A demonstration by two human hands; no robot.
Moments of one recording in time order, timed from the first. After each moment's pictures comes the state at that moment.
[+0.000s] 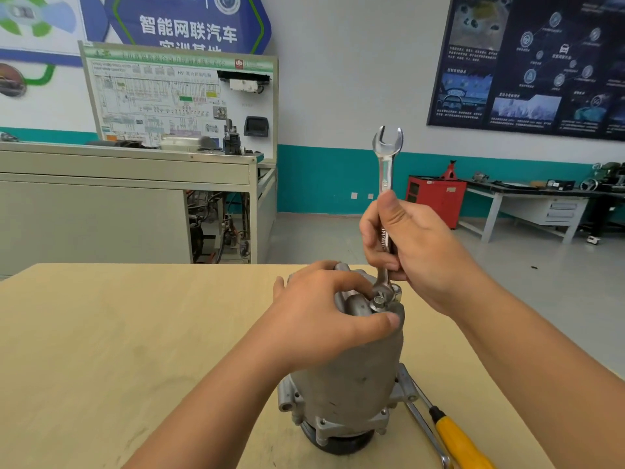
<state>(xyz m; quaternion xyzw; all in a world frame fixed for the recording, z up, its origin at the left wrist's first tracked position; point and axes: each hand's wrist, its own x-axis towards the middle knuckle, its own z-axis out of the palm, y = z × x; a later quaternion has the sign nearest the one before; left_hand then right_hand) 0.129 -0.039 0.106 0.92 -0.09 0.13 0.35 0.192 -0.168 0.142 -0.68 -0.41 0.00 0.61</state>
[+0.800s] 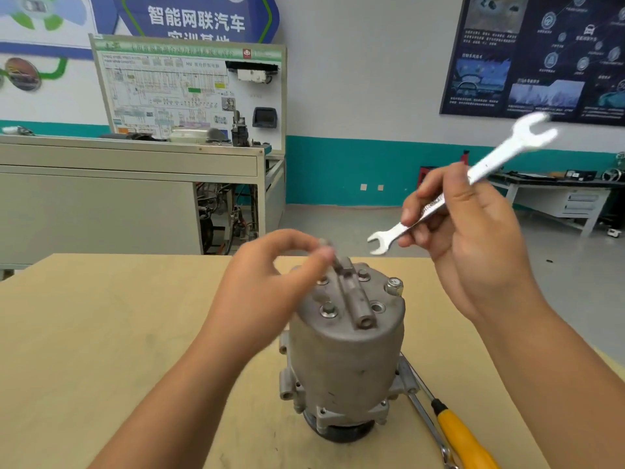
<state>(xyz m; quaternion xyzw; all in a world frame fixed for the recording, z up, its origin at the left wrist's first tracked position) 0.113 -0.015 0.109 0.80 -0.04 0.30 0.52 0.189 -0.186 0.140 -0.51 -0.38 -0.11 0.76</state>
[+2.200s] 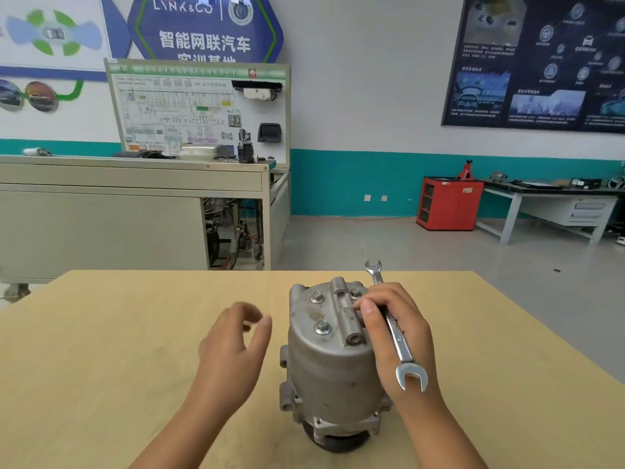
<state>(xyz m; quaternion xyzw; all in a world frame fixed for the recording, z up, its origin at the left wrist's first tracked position) 0.127 0.023 0.023 0.85 0.10 0.35 0.37 0.176 -0.167 0.054 -0.67 -0.34 -0.31 0.58</state>
